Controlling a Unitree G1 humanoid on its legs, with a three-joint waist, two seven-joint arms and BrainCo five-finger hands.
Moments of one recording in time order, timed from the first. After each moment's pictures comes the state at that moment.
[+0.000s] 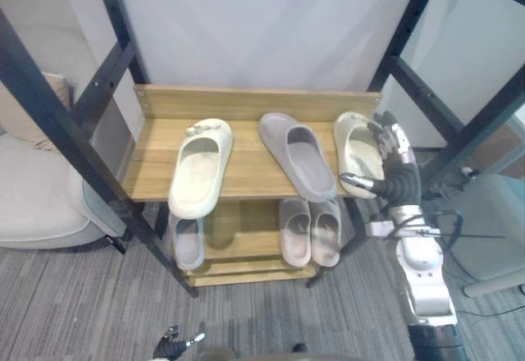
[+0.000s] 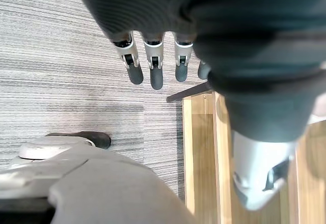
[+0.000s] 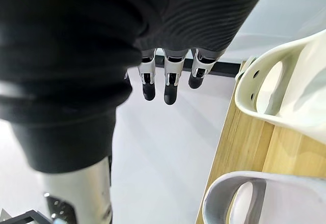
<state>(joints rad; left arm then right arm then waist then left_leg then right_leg) 0.18 0.18 0.05 1.03 -0.06 -0.12 0.03 -0.03 -0.24 -0.04 -0.25 0.06 -0.22 -0.05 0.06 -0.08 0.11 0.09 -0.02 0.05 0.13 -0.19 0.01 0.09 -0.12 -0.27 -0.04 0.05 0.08</state>
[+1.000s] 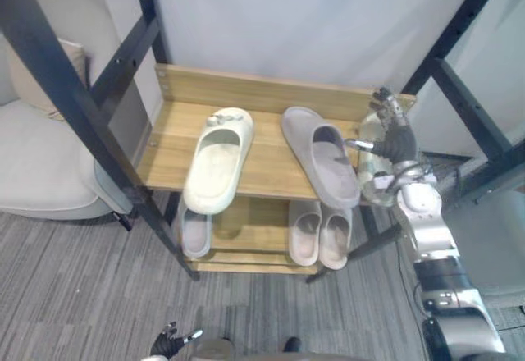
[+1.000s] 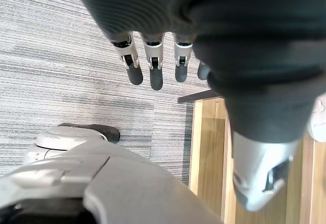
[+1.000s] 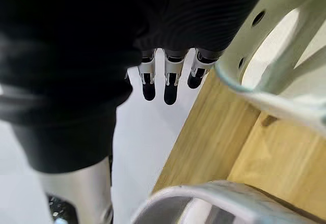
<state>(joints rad) 0.18 0.19 0.04 1.01 -0.08 -0.12 0.01 -0.45 -0.43 0.02 0.22 0.08 -0.15 -0.05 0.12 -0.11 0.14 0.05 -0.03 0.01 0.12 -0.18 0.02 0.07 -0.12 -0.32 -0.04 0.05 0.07</state>
